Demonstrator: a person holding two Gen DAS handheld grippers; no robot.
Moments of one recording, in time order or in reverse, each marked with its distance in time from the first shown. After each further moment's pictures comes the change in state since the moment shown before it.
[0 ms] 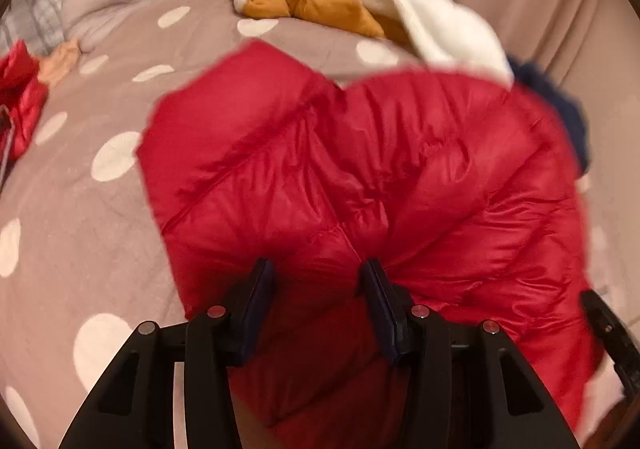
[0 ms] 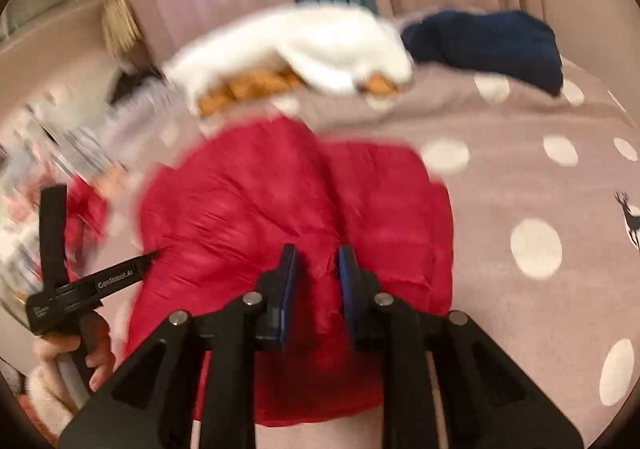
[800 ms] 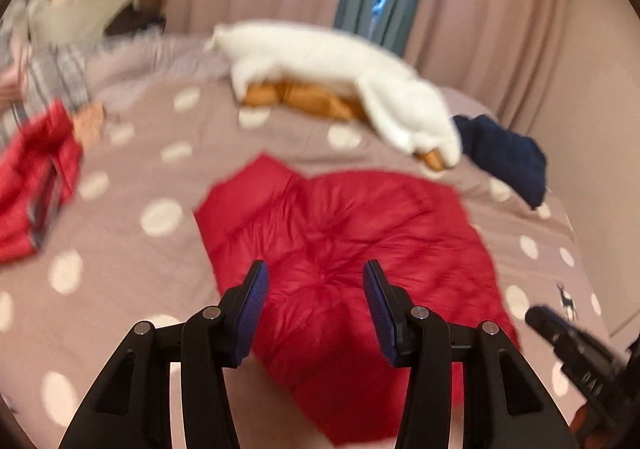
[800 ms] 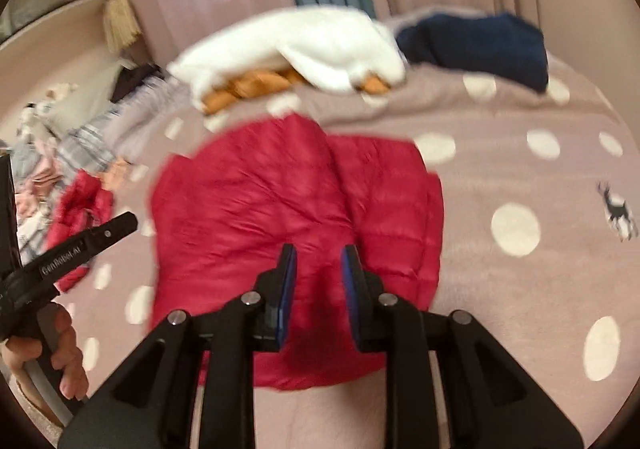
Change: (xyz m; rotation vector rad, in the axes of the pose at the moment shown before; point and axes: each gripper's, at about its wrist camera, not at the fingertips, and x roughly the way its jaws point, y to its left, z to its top) left arm -0.154 -0.009 -0.002 0.035 -0.224 -0.030; right arm -0.064 0.005 0.002 -0.009 -0.059 0.040
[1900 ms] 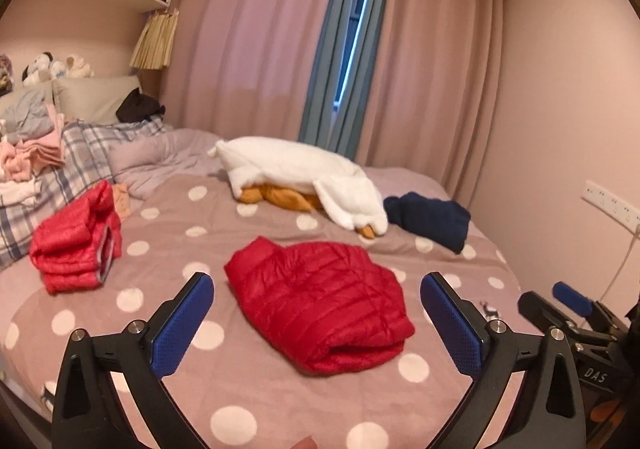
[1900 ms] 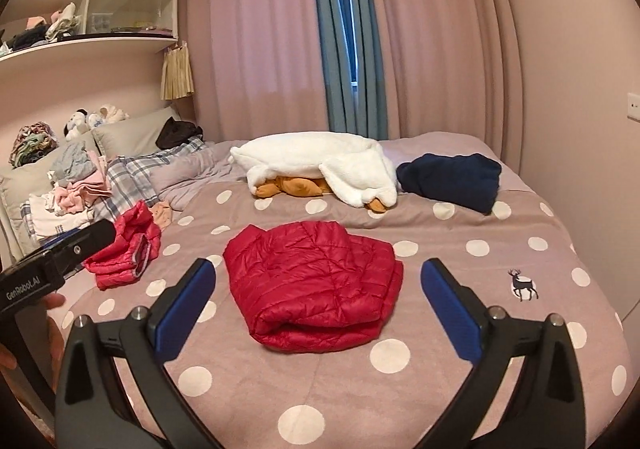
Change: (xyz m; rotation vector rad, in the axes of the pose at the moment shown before) left arm -0.202 -0.007 -0.029 0.020 -0.284 -0.078; right arm -0.228 0.068 -0.035 -0.168 -0.321 -0.063
